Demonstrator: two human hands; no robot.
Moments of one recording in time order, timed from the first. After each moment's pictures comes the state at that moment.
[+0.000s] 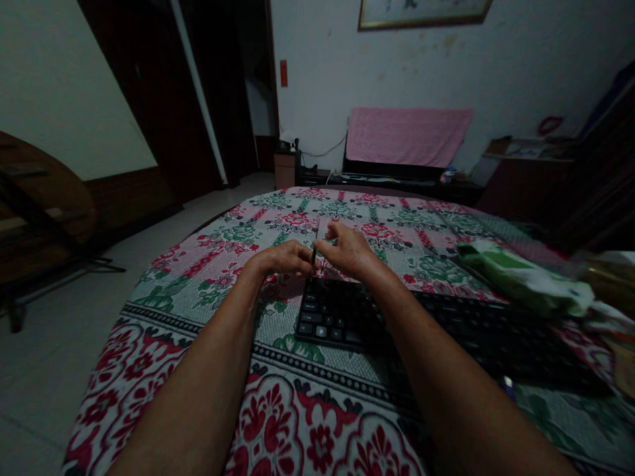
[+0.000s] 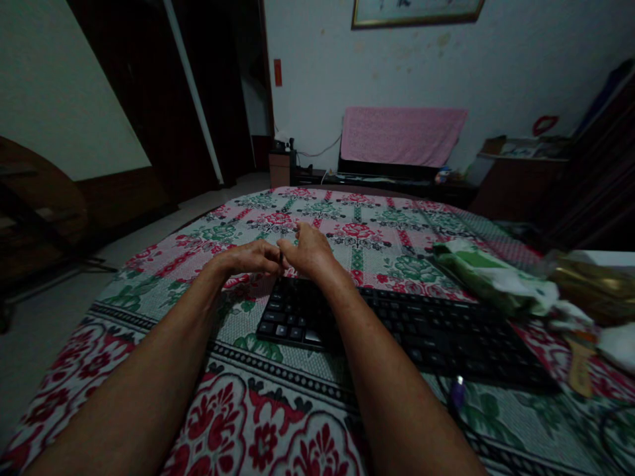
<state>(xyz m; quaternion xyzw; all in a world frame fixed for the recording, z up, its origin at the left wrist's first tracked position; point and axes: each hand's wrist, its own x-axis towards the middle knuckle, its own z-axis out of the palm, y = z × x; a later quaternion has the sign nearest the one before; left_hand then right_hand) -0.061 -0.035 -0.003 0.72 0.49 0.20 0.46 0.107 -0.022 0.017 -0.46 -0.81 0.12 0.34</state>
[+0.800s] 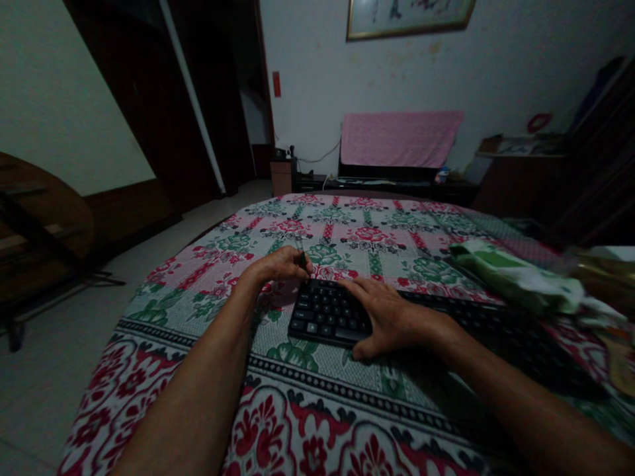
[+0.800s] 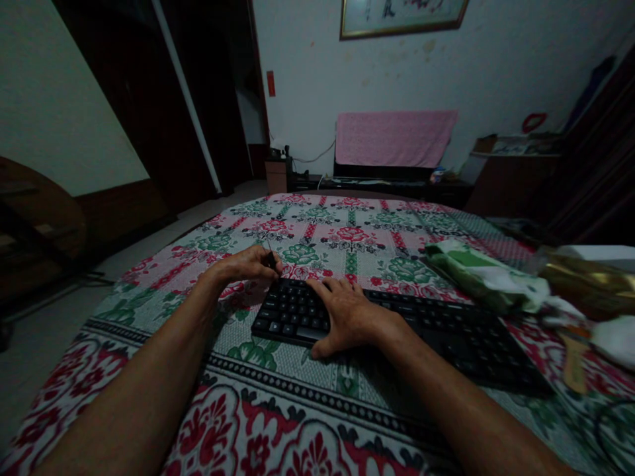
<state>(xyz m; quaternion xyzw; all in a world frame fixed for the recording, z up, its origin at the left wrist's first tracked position) -0.053 -0.030 -0.004 0.68 0.52 0.24 0.46 0.206 -0.075 -0.011 -0.38 -0.91 0.16 0.01</state>
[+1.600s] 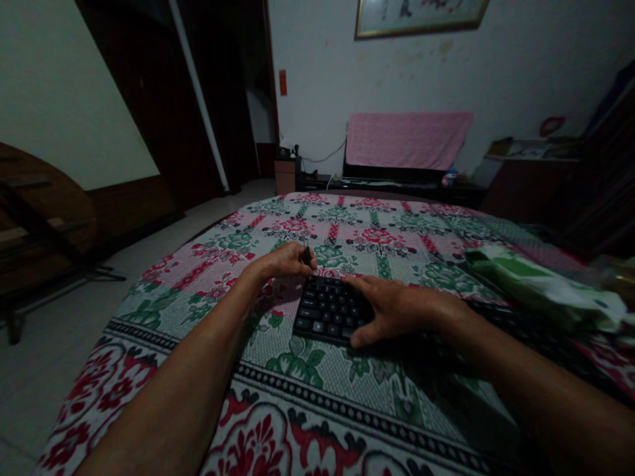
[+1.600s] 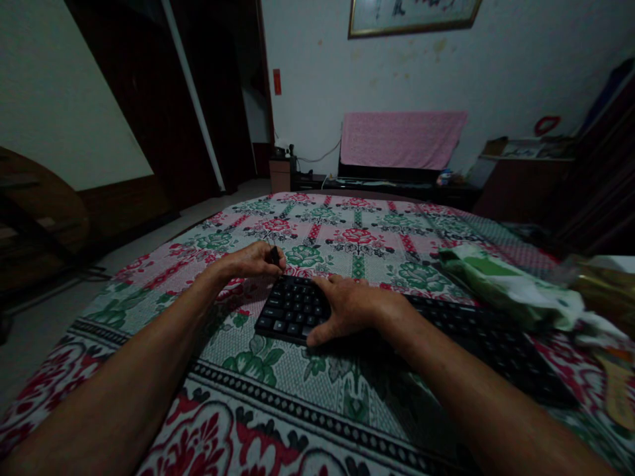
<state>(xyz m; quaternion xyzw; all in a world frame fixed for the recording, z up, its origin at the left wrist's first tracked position) -0.057 -0.012 -0.010 0.71 0.51 0.25 0.41 0.190 -0.038 0.012 -0.42 -0.88 0.21 -0.08</state>
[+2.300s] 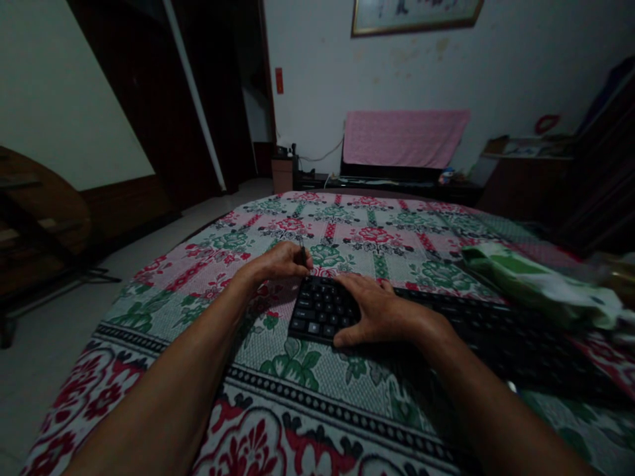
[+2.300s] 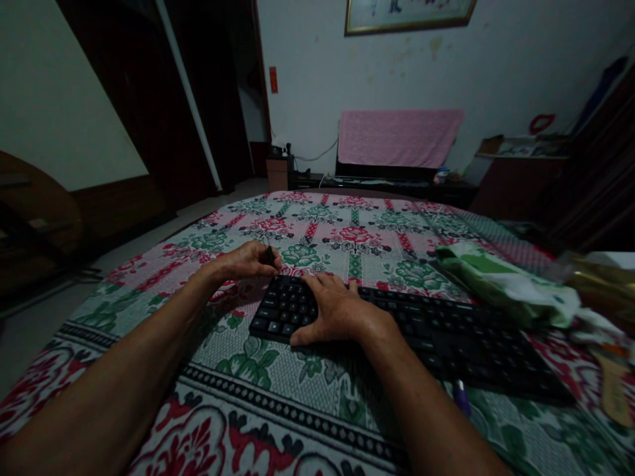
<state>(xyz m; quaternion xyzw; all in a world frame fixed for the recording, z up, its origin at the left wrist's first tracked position) -0.060 -0.010 -0.018 0.73 0.49 0.26 0.40 0.181 -0.054 -0.010 -0.42 -0.88 0.20 0.00</state>
